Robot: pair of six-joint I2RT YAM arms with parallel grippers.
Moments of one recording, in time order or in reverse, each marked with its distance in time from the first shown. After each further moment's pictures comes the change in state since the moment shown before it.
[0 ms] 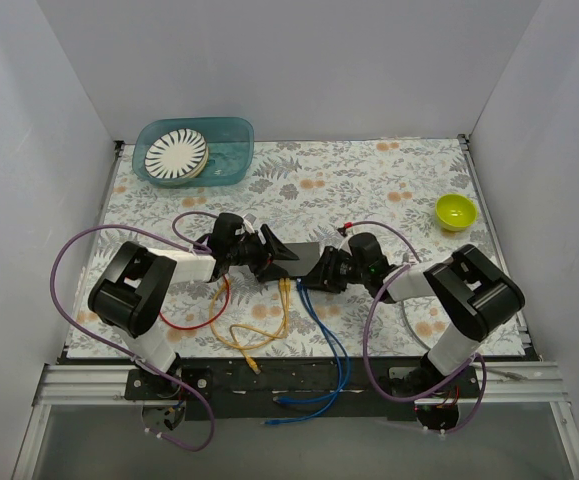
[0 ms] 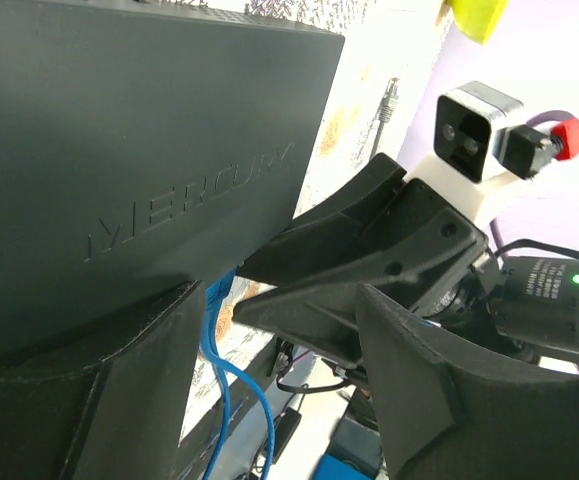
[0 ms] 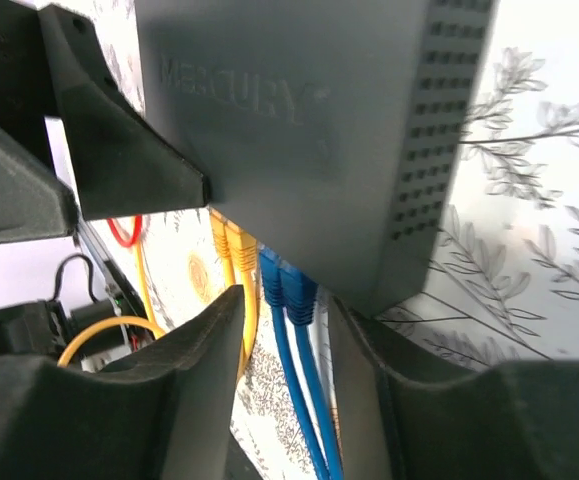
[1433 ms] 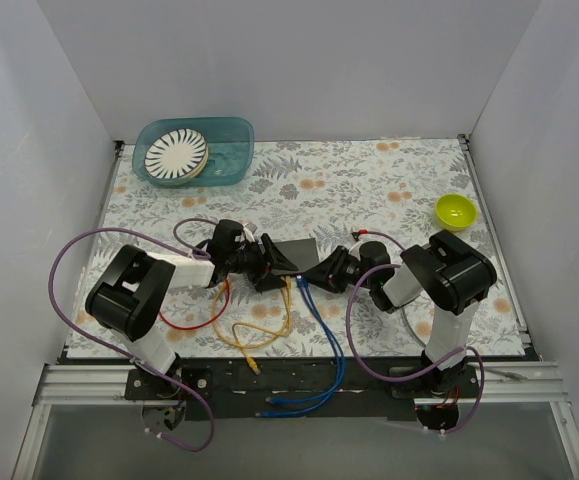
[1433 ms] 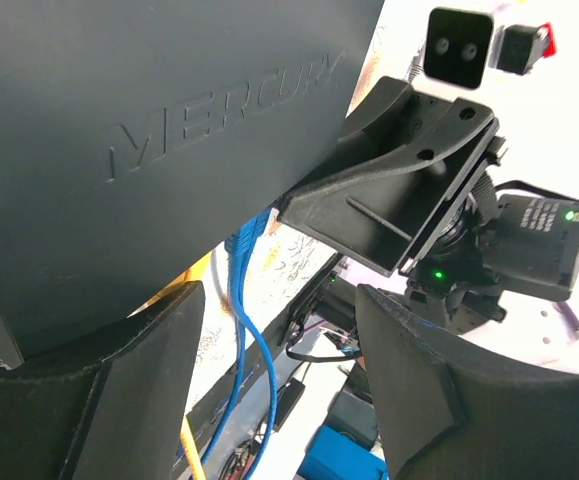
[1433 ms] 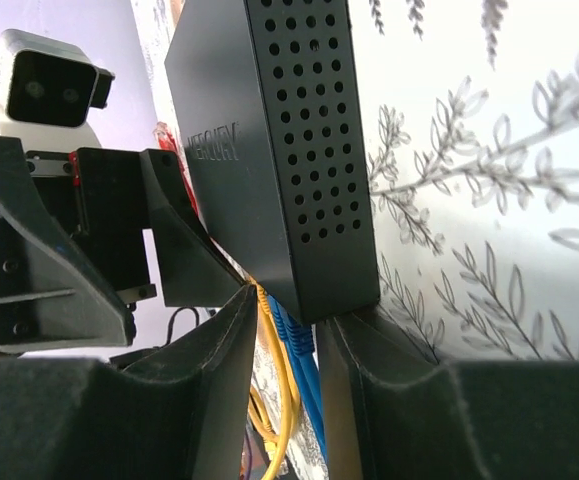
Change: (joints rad) left arm -0.007 -0.027 -0.050 -0.033 0.038 0.010; right arm -0.069 0.215 -0.126 0.541 -0.030 0.348
